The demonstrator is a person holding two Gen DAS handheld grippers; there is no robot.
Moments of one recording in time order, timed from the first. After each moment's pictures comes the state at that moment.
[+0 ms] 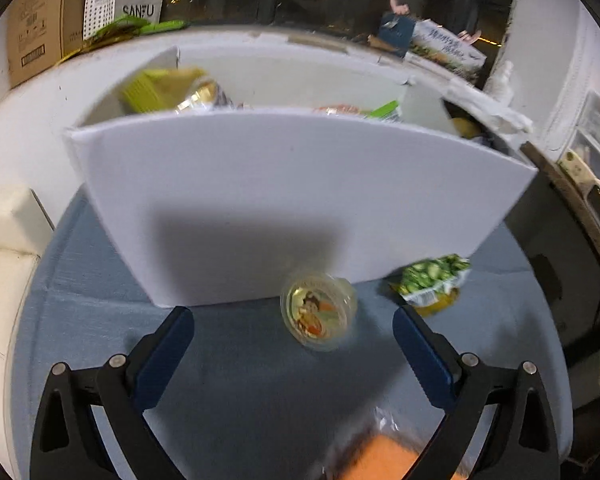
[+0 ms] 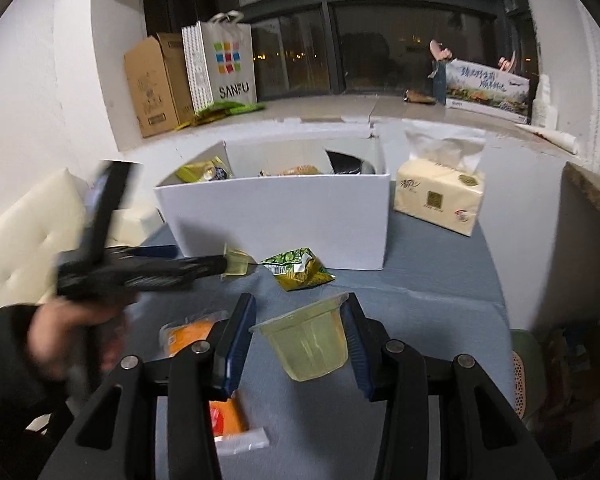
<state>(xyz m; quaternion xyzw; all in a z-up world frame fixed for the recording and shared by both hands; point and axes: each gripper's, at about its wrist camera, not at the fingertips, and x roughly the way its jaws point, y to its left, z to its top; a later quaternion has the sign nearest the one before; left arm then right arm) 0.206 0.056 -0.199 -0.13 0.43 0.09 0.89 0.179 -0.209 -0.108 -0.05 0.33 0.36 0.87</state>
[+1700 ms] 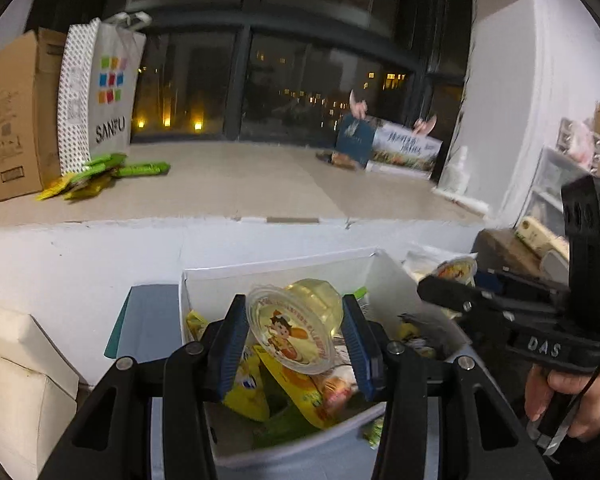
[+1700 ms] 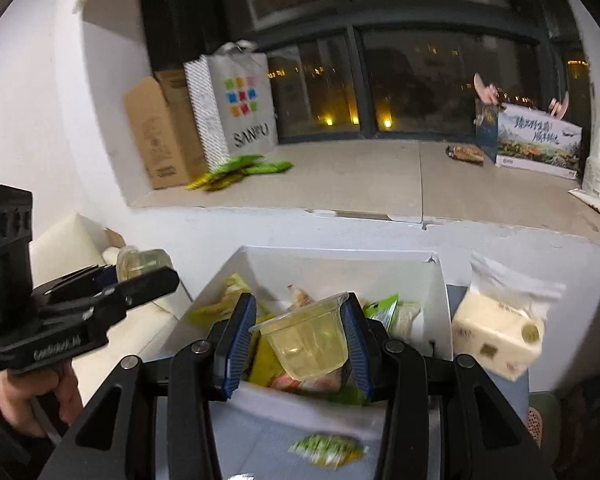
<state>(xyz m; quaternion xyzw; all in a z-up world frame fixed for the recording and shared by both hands) 0.253 0.126 -0.036 -0.09 0.30 0.02 0.95 0.313 -0.078 -0.022 -0.04 0.32 0.40 0.86</state>
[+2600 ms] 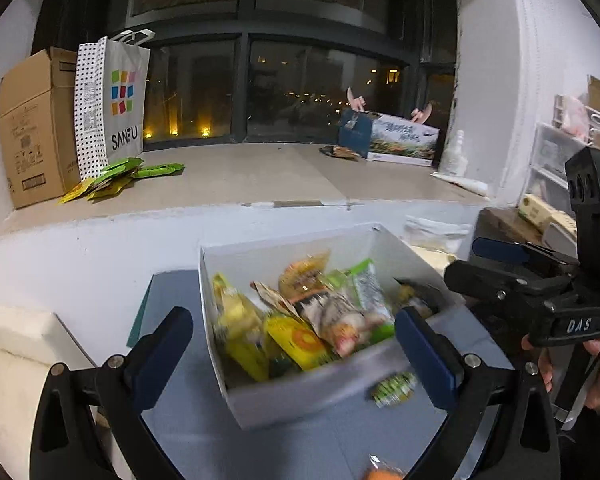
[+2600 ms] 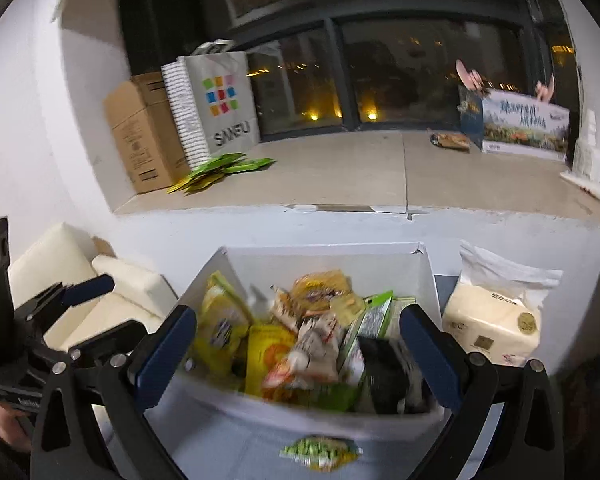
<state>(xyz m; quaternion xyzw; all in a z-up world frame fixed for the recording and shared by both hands) 0.178 0.099 -0.040 -0.06 0.28 0.04 0.96 0.305 -0.094 -0.028 -0.02 0.32 0.38 0.87</state>
